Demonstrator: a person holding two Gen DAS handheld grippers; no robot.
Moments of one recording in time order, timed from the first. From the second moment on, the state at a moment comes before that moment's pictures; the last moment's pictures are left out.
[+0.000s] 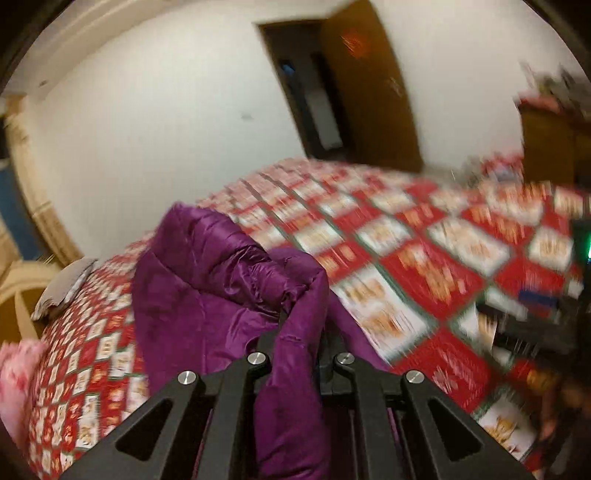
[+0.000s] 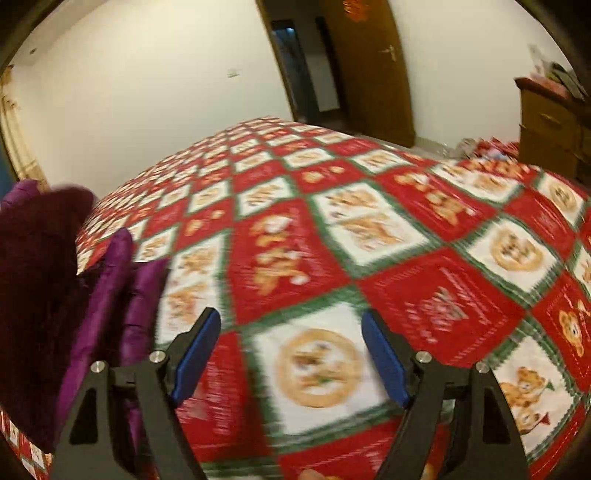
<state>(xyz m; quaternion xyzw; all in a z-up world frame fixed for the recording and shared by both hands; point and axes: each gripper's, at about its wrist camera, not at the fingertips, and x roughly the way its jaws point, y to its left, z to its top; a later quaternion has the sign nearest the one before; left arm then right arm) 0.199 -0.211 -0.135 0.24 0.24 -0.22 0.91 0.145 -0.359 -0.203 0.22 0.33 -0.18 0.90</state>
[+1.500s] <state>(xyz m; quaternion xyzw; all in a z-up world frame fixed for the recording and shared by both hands) 0.379 -0.118 -0.151 0.10 0.34 -0.02 0.94 0.322 -0.253 -0.165 0.14 0.39 -0.07 0.91</state>
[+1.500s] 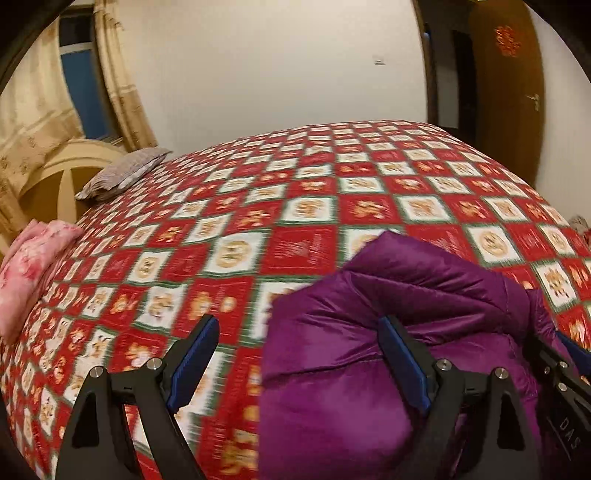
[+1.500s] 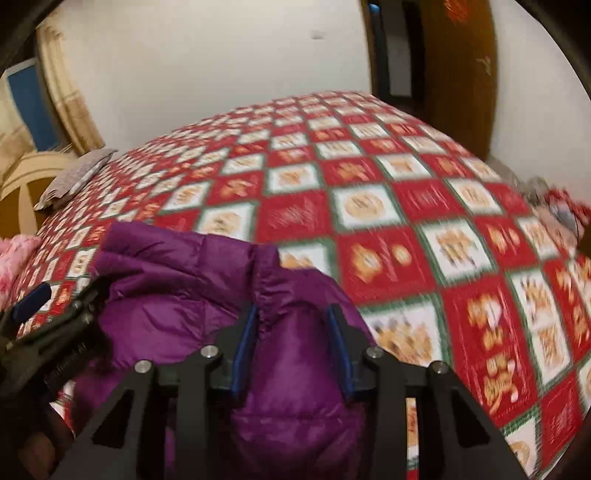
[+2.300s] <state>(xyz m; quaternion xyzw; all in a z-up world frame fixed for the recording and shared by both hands) 0.394 -0.130 -0.193 0.10 0.37 -0.03 0.92 0.322 -0.260 -0.194 0.13 0.39 -0.08 0.91</state>
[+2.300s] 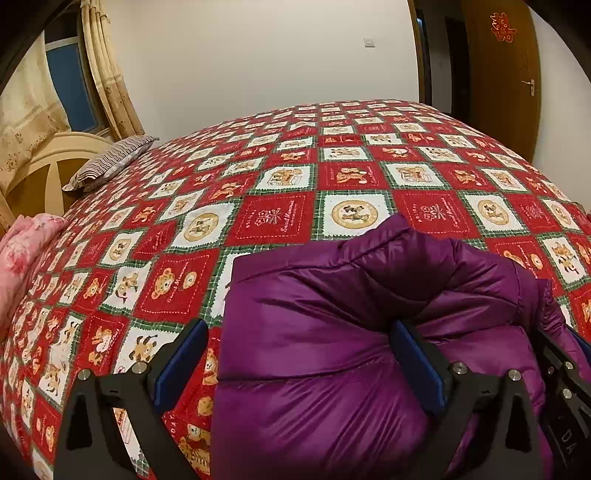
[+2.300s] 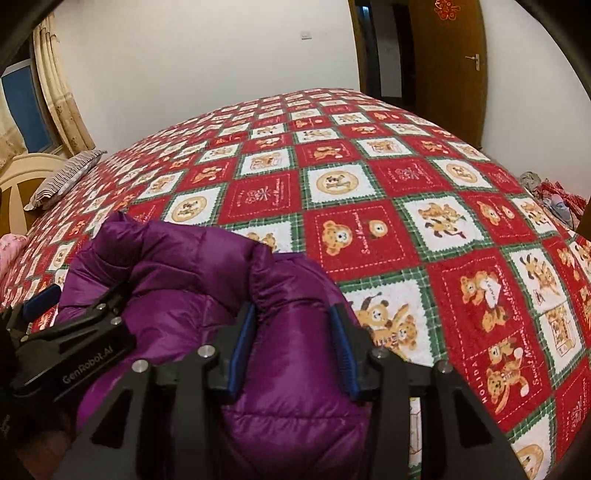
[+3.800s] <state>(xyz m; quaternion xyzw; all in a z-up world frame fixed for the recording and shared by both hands) 0.394 -0.132 -0.203 0.10 0.38 -0.03 0.92 0.326 -0.258 -0.205 0.11 0.40 -0.09 0.90</state>
